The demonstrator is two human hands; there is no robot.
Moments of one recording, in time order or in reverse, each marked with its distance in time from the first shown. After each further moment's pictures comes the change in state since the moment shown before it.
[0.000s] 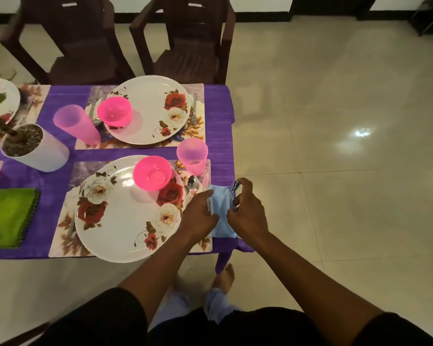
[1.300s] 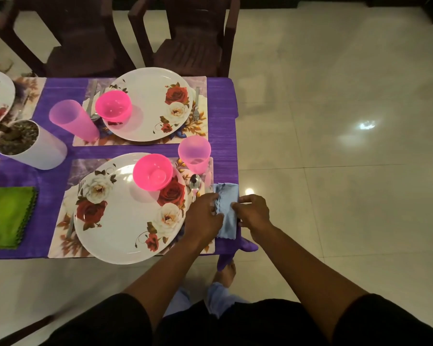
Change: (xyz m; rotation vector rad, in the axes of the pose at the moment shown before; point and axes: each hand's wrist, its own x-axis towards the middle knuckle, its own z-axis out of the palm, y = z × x) left_hand -0.004 0.004 0.009 -0.046 0.068 -0.081; right_hand 0.026 0.017 0.016 0.342 -0.116 0.478
